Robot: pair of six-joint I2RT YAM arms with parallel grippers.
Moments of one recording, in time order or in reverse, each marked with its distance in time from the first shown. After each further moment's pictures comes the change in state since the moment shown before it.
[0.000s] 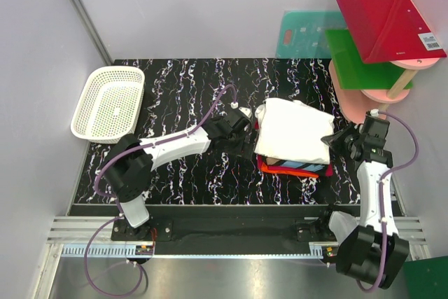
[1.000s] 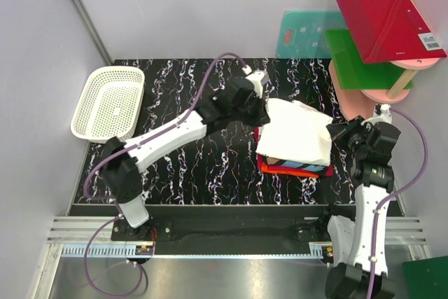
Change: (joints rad) left arm 0.005 -0.050 0.298 0.086 0.170 0.010; right arm 0.002 -0.243 -0.019 0.146 -0.042 -0.021
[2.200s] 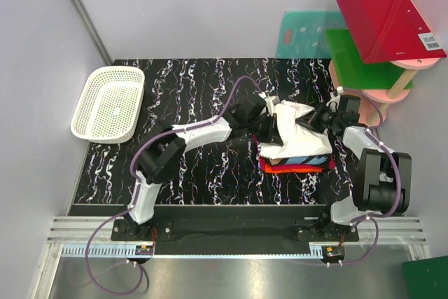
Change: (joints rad) left arm 0.019 0.387 -0.023 0.317 0.363 -0.192; right arm 0.177 0.852 0.108 0.399 -0.237 0.051
